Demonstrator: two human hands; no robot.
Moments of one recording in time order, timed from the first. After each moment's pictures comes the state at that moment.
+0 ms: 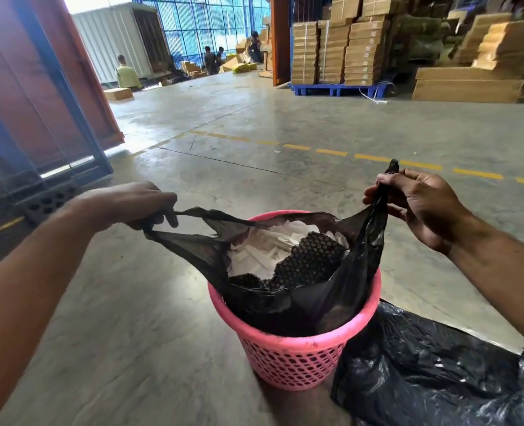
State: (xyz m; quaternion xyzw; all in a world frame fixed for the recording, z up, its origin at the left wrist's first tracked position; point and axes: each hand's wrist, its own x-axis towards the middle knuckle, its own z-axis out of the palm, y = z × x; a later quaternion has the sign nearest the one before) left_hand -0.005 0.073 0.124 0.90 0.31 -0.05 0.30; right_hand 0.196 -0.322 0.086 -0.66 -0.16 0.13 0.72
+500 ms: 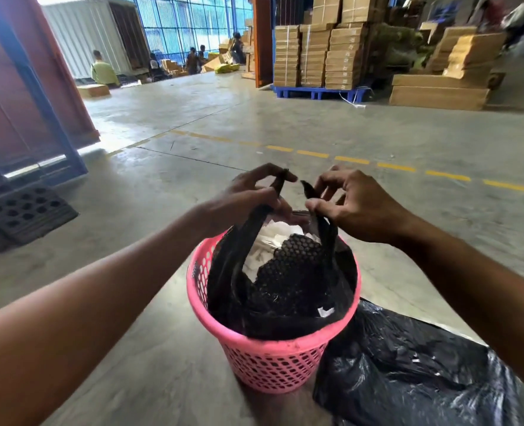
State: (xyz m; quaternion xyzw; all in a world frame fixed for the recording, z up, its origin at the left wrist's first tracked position) left_hand 0.080 -0.074 0.094 0.77 -0.07 0.04 0.63; right_hand 0.164 -0.288 0.102 -0.83 -0.41 -0.02 0.38
